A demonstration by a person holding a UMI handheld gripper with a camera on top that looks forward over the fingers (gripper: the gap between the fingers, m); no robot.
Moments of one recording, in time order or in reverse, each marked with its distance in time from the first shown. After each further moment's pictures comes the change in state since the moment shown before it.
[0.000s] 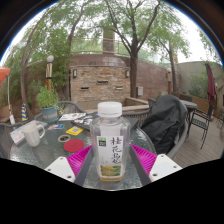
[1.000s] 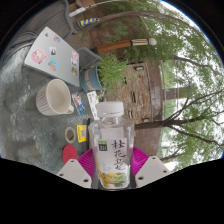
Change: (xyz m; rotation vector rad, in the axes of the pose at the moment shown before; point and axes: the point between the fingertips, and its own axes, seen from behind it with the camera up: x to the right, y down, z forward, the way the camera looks) arm -0.215 -0.124 0.034 -0.027 0.123 -1.384
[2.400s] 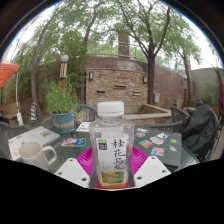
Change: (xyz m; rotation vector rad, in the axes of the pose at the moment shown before) arm -0.086 0.049 0.114 0.150 -0.217 1.318
